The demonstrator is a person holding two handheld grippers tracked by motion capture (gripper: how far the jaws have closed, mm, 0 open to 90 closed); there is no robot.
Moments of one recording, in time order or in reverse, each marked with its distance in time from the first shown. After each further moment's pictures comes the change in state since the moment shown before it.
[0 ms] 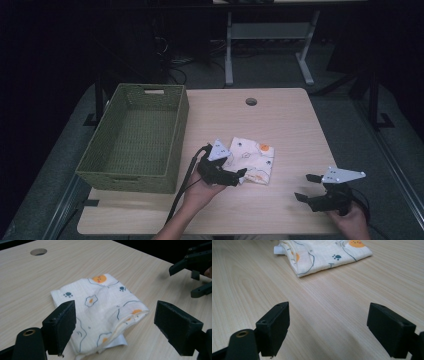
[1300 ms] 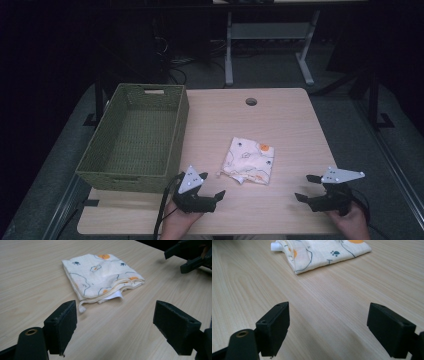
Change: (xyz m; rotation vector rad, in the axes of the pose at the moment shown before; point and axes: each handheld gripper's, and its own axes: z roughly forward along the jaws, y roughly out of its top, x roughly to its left) left arm -0.011 -0.074 -0.055 -0.056 0.039 -0.065; right arm -0.001 -0.002 0.002 0.014 -0.009 0.003
